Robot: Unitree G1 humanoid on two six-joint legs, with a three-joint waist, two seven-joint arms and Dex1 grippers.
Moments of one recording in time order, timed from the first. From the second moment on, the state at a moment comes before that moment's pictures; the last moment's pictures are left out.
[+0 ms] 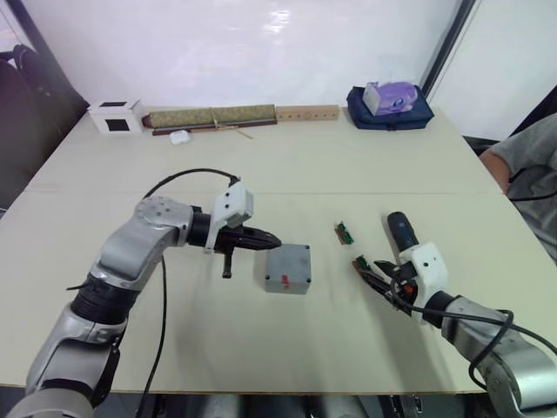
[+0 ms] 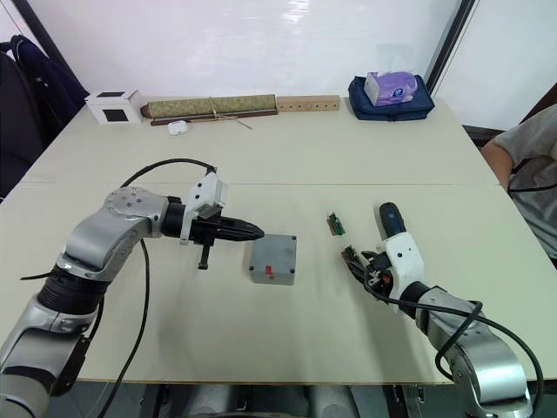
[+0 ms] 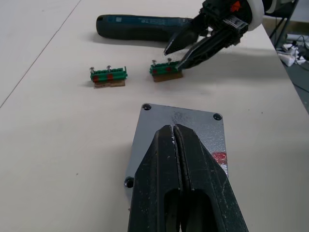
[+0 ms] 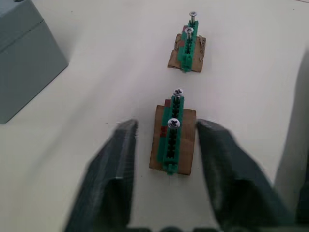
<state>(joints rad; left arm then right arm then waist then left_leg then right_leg) -0.62 0.63 -0.22 -0.14 -0.38 0.58 -1.21 0.13 -0.54 -0.17 -0.59 0.41 0.79 0.46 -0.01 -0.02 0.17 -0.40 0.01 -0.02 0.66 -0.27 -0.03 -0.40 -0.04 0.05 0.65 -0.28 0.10</state>
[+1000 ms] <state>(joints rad) -0.60 0.62 -0.22 -0.10 -0.37 0.55 -1.18 0.07 -0.55 -0.19 -0.56 0.39 0.73 0.48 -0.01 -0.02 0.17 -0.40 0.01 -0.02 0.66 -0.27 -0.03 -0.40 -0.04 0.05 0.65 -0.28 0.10</state>
